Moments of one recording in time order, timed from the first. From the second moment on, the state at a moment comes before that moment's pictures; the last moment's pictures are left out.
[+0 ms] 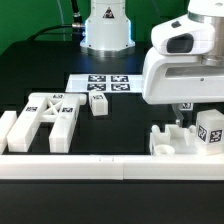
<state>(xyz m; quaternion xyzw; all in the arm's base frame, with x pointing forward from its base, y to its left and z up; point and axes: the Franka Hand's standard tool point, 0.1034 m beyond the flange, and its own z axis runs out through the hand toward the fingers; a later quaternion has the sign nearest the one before) 0.687 0.107 0.075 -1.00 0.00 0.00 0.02</state>
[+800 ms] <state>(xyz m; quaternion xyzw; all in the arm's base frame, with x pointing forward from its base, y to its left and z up) 0.687 0.105 0.073 -1.00 -0.08 0.00 0.02</state>
